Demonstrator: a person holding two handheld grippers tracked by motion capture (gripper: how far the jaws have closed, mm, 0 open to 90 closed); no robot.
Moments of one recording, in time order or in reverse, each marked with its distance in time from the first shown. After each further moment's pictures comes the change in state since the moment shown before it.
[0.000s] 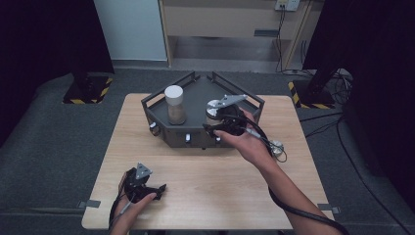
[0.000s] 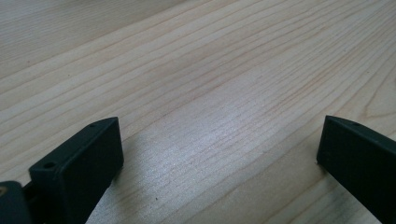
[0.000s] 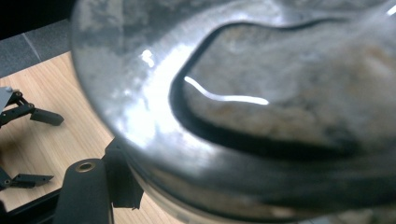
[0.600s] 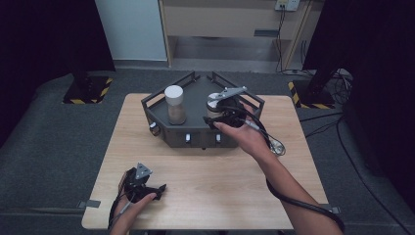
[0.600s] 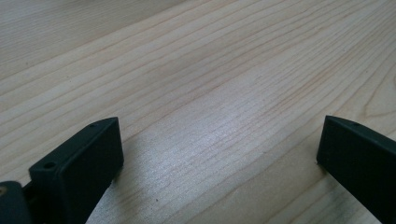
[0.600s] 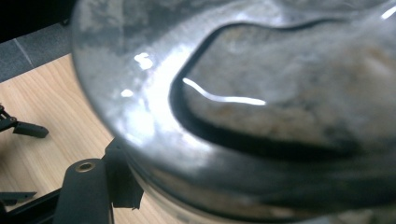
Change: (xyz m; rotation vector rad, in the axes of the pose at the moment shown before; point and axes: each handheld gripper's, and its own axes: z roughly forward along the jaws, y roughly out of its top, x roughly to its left) left arm 0.002 0.000 0.000 -0.001 -0.005 0.007; right arm -0.013 0.013 0.011 0.004 -0.017 0.019
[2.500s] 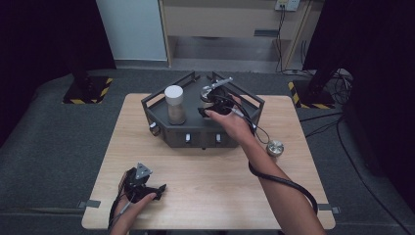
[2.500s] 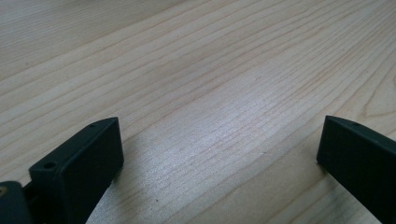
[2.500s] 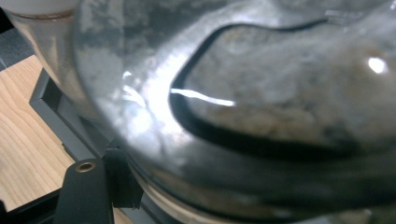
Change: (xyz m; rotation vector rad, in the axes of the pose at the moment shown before) left arm 0.000 0.000 0.000 -0.002 0.000 -0.001; right arm -0.022 0.019 0.073 0.056 -0.031 0.067
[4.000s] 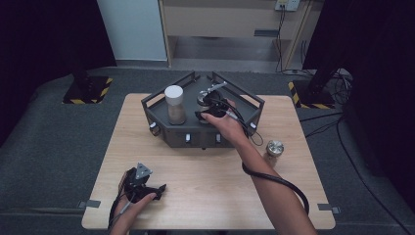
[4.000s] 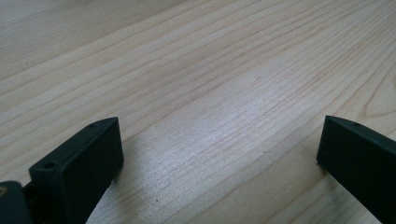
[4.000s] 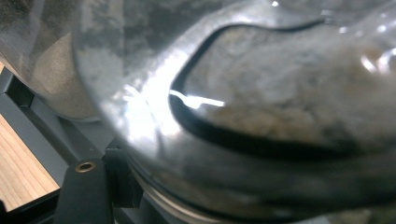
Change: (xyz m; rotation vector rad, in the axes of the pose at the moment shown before) left arm 0.000 0.000 0.000 0.000 0.000 0.000; right arm -0.001 -0.005 0.030 0.039 0.012 0.034
